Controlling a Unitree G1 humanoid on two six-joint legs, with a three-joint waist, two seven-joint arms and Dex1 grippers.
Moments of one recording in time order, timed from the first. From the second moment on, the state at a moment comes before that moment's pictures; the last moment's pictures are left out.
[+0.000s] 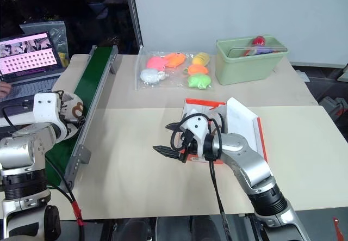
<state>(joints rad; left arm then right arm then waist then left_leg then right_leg) -0.47 0.52 0.41 -0.12 -0.15 1.19 -0.16 -0.41 -0.46 0.24 -0.36 0.43 0.60 0.76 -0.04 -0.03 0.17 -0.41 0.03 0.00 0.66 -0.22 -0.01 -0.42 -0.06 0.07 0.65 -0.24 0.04</state>
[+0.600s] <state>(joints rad) -0.49 0.47 0.39 -0.16 -0.13 1.17 -0.10 -0.44 -0.43 0.19 -0.35 0.45 0.63 0.73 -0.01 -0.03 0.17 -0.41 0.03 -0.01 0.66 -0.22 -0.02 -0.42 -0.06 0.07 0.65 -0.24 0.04</state>
